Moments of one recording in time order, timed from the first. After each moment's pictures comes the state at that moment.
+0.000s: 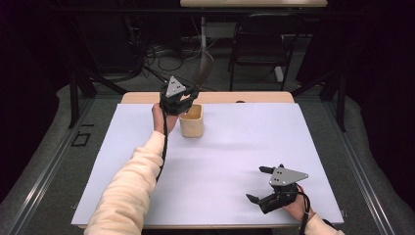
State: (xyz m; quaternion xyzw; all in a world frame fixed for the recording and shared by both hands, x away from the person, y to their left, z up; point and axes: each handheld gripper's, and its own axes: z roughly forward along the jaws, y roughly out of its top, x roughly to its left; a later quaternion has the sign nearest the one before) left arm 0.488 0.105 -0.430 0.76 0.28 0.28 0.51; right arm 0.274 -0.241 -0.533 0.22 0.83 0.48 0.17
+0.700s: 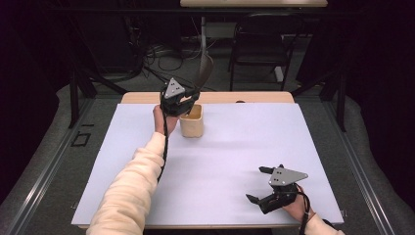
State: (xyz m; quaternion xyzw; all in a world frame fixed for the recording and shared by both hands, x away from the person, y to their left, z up) left arm 0.494 0.107 -0.441 0.76 0.28 0.27 0.53; right arm 0.274 -0.240 -0.533 0.23 0.83 0.47 0.17
